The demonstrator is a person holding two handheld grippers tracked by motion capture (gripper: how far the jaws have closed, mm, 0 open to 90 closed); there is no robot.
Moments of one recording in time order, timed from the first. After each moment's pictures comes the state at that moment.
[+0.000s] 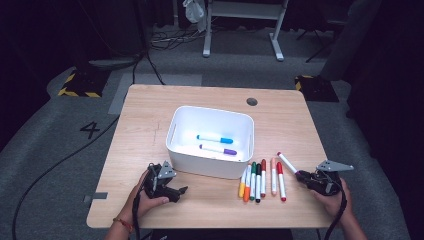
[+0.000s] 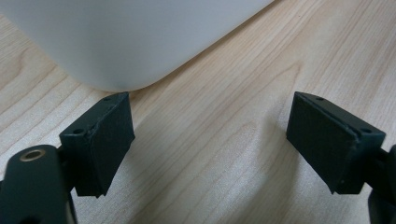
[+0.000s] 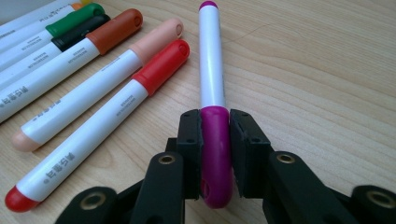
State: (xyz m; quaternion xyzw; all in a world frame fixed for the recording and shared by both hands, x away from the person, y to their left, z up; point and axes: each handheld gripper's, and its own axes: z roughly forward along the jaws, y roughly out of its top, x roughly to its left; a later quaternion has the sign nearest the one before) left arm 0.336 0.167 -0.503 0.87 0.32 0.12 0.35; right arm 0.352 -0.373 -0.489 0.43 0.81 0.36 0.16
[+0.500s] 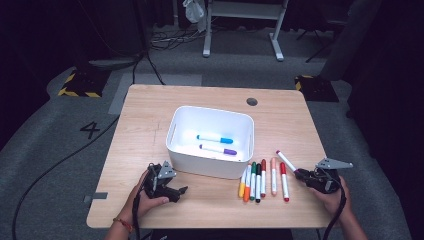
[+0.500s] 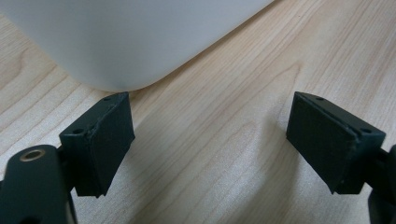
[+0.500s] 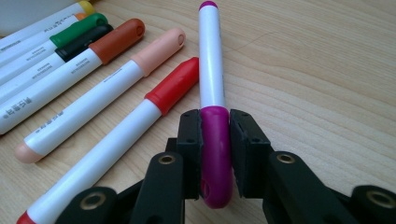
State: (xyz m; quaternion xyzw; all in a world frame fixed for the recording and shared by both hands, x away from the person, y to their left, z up) left arm 0.336 0.167 -0.503 0.87 0.32 0.12 0.35; right arm 0.357 -0.372 -0.487 0.43 0.81 0.37 0.16
